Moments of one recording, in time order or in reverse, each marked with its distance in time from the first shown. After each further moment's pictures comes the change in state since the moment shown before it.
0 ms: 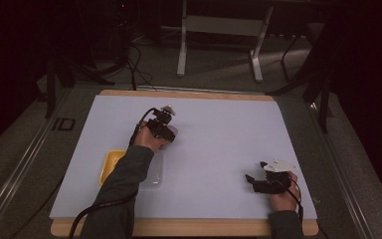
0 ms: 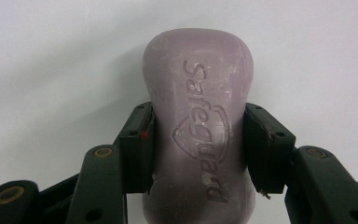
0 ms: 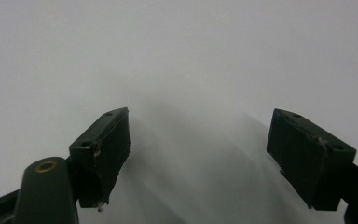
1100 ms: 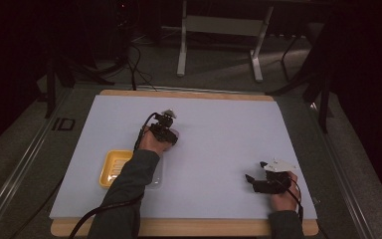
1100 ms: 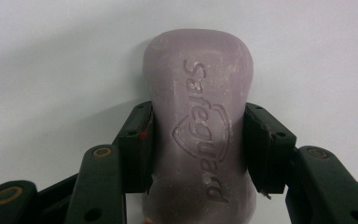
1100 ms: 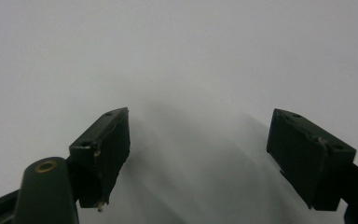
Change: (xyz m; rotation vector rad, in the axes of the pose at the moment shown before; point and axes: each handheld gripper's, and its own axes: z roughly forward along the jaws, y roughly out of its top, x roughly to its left) left arm -0.002 -0.002 0.027 0.015 -0.010 -0.073; right arm 0.000 0.000 0.000 -0.001 0.002 0.001
